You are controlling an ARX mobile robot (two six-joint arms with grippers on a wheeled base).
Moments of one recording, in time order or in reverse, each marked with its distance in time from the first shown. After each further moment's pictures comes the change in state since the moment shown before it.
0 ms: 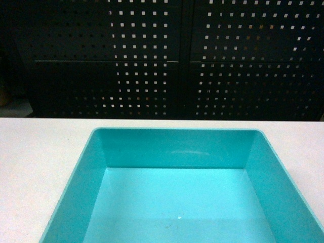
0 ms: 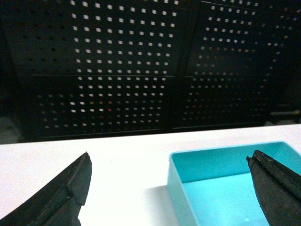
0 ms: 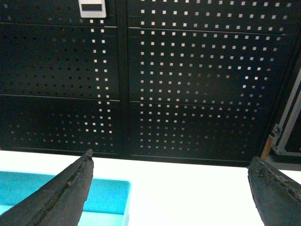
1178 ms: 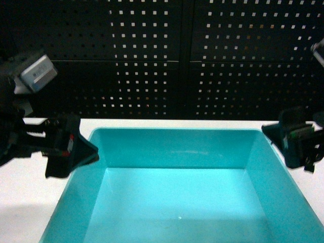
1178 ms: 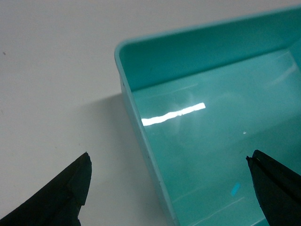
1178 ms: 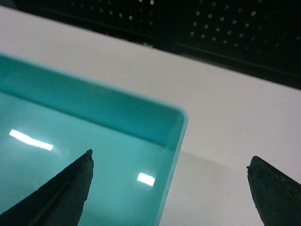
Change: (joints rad) left arm -0.461 1.047 0.445 -0.130 -0.284 0.082; right arm 0.111 1.053 0.433 0.013 -0.093 -0.109
